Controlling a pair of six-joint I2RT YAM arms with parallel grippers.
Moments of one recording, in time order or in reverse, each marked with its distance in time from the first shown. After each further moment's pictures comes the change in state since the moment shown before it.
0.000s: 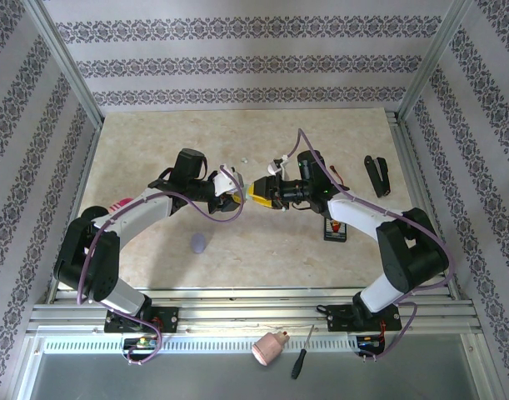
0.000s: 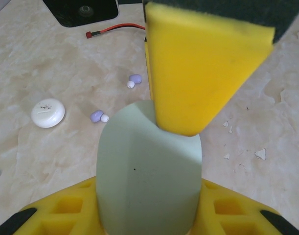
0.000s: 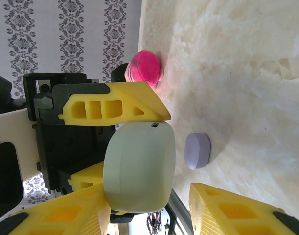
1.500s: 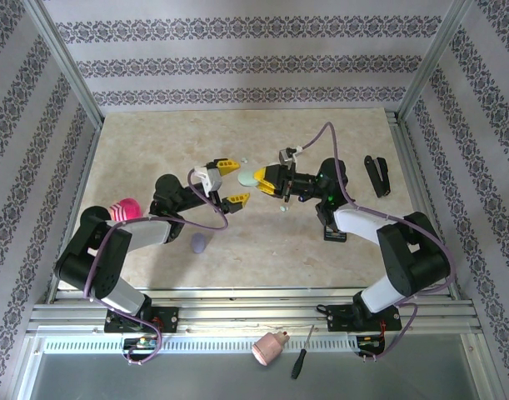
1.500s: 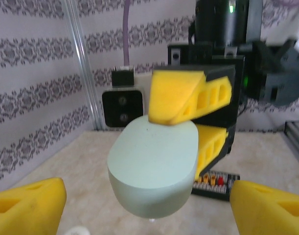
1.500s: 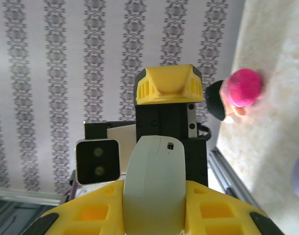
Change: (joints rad) left arm 0.022 0.015 -0.381 1.350 0.120 -0.671; right arm -0.040 -0.028 -0.177 0.846 -0.084 0.645
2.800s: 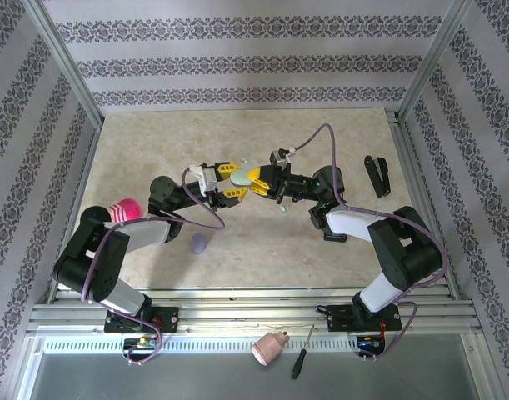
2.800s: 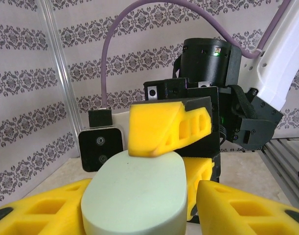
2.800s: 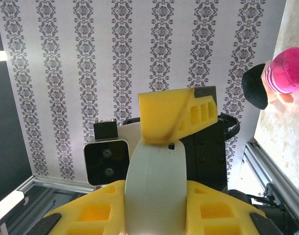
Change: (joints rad) left arm -0.003 -0.020 0.010 0.093 0.074 -0.077; right arm 0.062 0.052 0.003 0.219 0.031 0.198
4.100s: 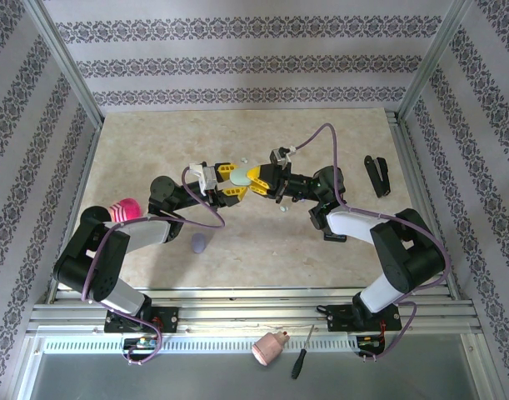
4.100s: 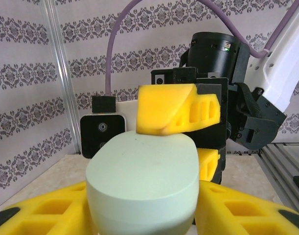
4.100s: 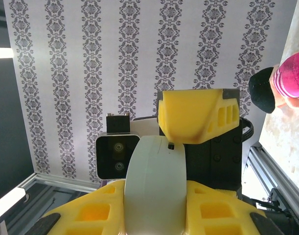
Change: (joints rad) left arm 0.000 0.003 0.000 0.000 -0.008 -0.041; right arm 0.013 -0.024 0.000 0.002 0.023 -0.006
